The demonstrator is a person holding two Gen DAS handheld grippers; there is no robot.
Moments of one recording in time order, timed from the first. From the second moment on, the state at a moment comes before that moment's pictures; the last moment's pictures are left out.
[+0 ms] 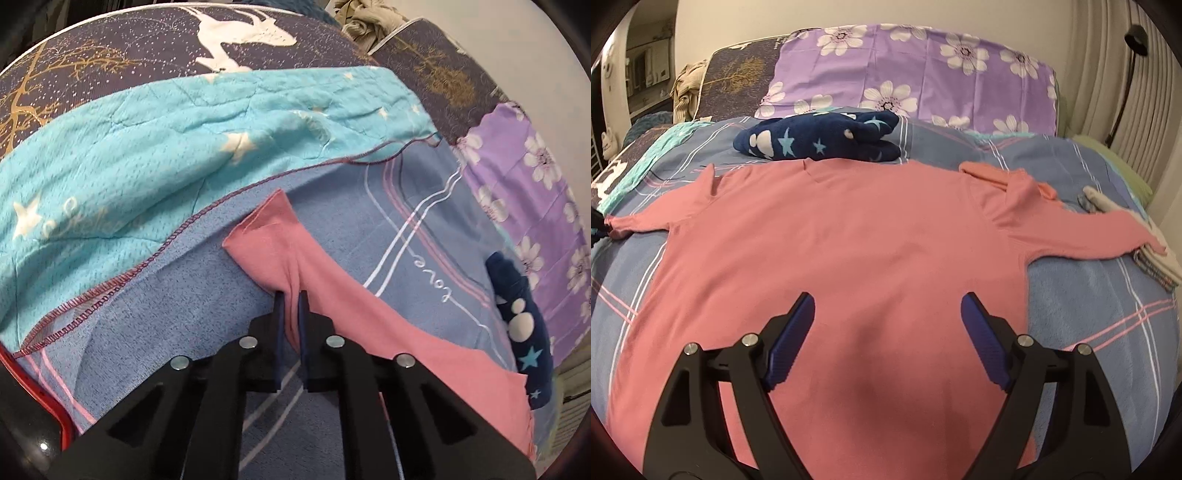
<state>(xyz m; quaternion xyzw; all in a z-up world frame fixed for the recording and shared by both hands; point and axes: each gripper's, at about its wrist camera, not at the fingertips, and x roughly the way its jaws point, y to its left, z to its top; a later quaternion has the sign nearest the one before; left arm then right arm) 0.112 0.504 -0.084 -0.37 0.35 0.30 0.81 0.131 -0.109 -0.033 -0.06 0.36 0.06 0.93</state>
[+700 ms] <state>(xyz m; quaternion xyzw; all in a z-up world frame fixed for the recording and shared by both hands) 0.206 0.069 0.078 -0.11 0.28 -0.17 0.94 0.100 -0.176 -0.015 -0.02 0.33 0.02 0.95</state>
